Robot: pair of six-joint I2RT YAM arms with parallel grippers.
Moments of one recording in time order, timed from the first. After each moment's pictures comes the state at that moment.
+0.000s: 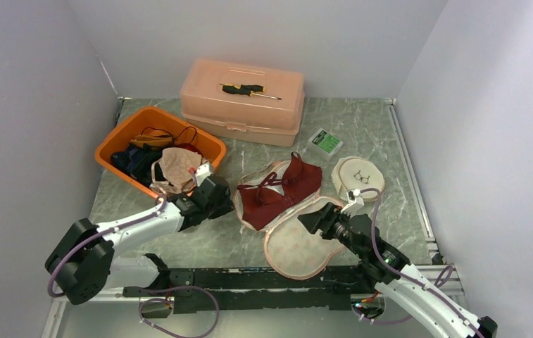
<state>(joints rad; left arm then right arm) -0.76 1.21 0.61 -0.30 -0.31 -1.03 0.73 0.22 0.13 -0.24 0.10 0.93</state>
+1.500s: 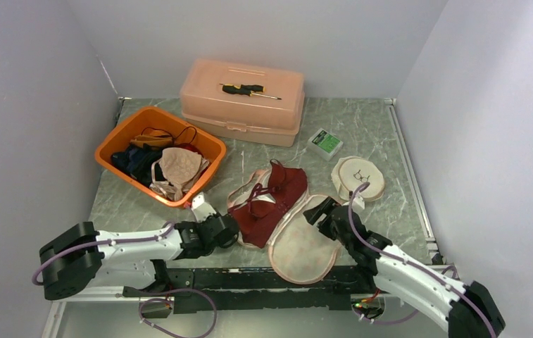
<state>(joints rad) -1.12 1.17 0.44 -0.27 -0.58 -1.55 0.70 0.60 0.12 -0.17 0.29 1.14</state>
